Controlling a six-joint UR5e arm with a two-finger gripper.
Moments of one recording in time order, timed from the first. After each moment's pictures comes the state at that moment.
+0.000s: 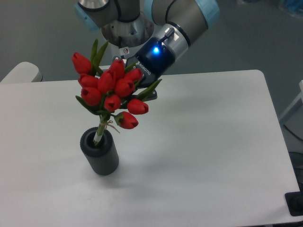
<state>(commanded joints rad) 2.67 -1.62 -1.85 -0.82 0.27 0.99</state>
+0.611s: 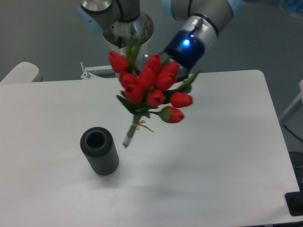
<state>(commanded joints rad) 2.83 -1.73 -1.76 -0.82 0.28 1.04</state>
